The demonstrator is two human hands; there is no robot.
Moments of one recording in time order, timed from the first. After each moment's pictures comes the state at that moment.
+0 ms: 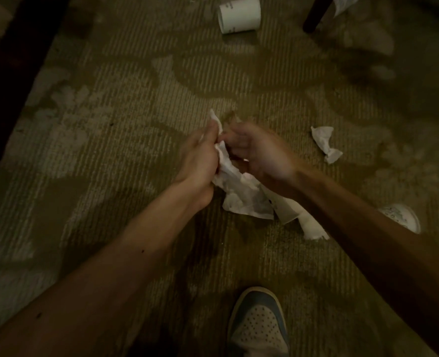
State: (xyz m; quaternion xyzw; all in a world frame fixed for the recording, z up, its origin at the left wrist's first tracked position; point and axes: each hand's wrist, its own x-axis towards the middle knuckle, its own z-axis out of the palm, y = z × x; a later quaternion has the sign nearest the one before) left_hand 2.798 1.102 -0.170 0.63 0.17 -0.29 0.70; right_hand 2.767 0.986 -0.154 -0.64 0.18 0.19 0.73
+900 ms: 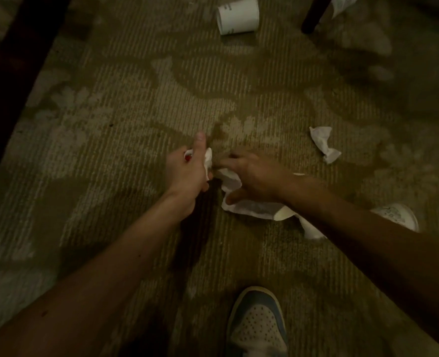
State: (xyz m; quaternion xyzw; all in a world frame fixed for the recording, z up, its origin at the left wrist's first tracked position) left_hand 2.797 1.122 -0.204 0.76 0.17 -0.21 0.60; right_hand 2.766 0.973 -0.194 -0.95 -0.11 0.26 0.15
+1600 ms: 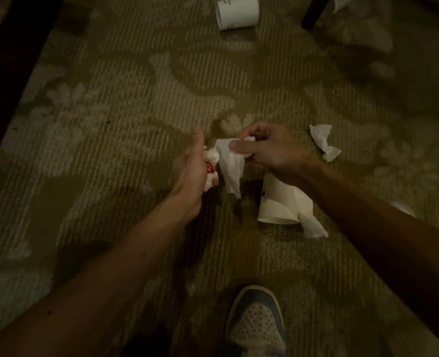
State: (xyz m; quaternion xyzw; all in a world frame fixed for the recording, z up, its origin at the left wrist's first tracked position) left_hand 2.790 1.116 -0.197 0.64 0.23 -0.29 0.67; right_hand 2.781 0.957 -0.187 -0.67 0.24 0.14 0.69
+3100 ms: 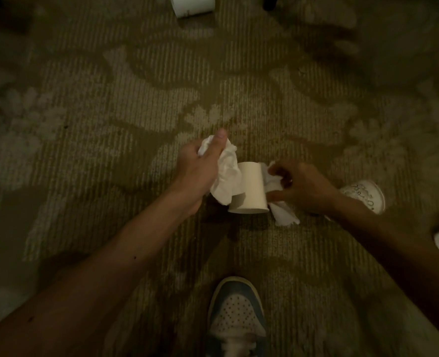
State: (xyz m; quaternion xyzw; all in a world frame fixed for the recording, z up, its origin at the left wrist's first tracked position) left_hand 2.773 1.058 -0.200 0.70 0.09 -0.31 0.64; right_hand 2.671 0.864 -0.216 -0.91 0.16 0.22 0.31
